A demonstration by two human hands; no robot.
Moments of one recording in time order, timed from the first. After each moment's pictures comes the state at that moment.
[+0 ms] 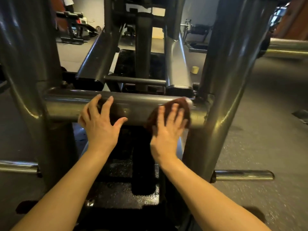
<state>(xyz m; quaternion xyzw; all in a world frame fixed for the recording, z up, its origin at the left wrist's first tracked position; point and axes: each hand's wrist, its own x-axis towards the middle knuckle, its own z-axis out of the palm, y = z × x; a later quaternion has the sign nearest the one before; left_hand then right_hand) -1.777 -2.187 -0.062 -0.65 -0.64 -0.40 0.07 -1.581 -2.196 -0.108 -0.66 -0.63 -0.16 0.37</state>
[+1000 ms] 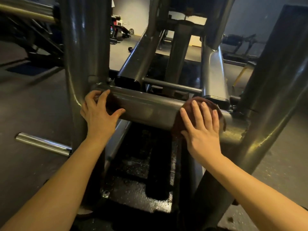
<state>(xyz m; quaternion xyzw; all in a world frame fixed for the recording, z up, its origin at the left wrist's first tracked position) -1.882 -2.175 -0.060 -0.55 -0.67 -0.50 0.03 -1.553 -2.192 -0.058 -0.53 -0.77 -0.29 0.19</state>
